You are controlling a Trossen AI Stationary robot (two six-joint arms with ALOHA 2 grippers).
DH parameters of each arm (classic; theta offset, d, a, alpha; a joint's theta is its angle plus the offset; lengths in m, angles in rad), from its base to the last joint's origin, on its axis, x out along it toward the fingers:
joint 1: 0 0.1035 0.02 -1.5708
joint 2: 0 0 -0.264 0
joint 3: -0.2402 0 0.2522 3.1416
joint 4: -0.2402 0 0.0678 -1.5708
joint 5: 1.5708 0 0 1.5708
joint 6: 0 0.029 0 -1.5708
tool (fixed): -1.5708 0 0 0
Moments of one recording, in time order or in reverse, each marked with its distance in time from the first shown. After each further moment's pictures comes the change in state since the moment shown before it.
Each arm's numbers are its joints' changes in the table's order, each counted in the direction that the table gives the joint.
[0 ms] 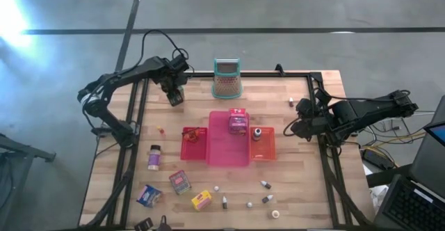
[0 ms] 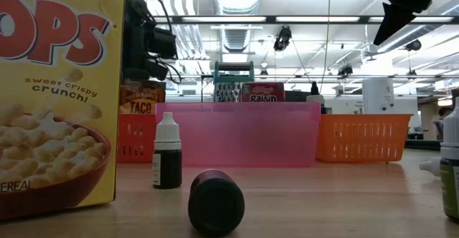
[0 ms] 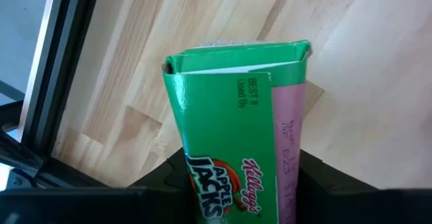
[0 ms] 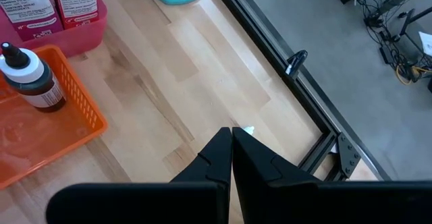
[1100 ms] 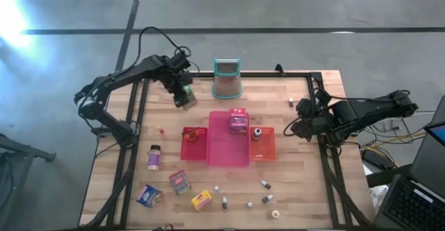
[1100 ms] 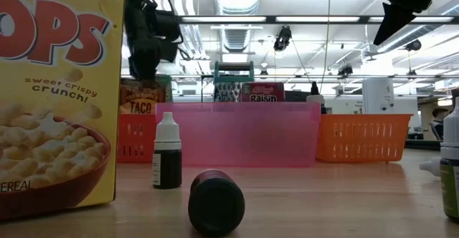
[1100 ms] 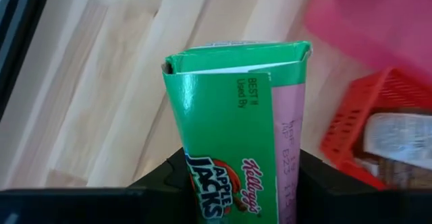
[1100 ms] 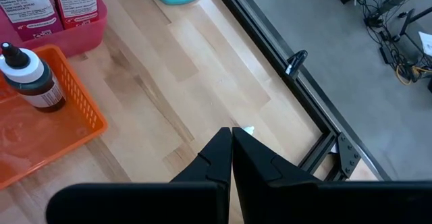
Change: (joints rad) left arm -0.073 -0.051 -0.081 -0.005 -0.280 -0.035; right arm 0.000 0.000 0.000 0.000 0.000 0.000
